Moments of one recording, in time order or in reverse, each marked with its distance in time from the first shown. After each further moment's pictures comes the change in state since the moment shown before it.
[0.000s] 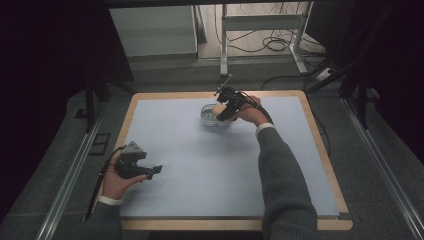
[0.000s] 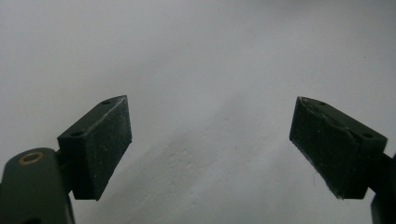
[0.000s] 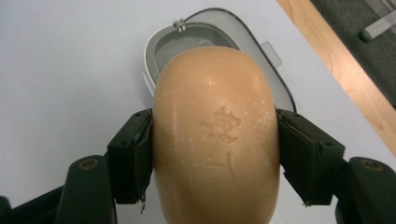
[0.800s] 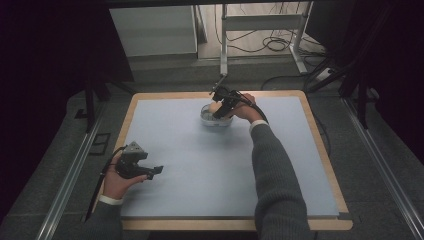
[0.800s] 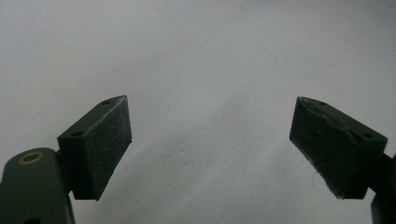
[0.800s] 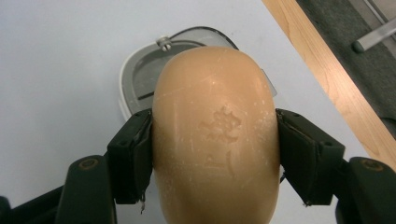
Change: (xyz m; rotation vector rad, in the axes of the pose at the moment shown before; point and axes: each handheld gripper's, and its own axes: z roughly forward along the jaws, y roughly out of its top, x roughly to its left) left arm 0.000 0.000 0.003 0.010 -0.011 0.007; right arm -0.007 0.013 0.024 -0.006 -0.022 -0.037
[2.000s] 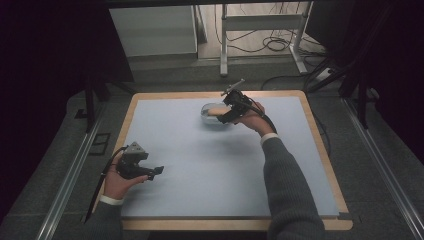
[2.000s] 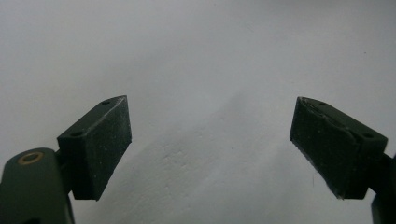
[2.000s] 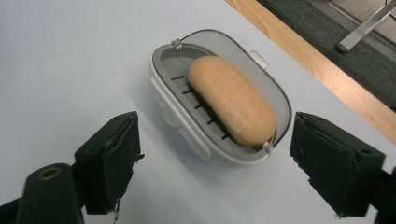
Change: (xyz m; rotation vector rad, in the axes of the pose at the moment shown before) left arm -0.002 0.000 0.001 0.008 0.007 0.008; right arm 0.014 -0.038 -0.033 -0.163 -0.030 0.180
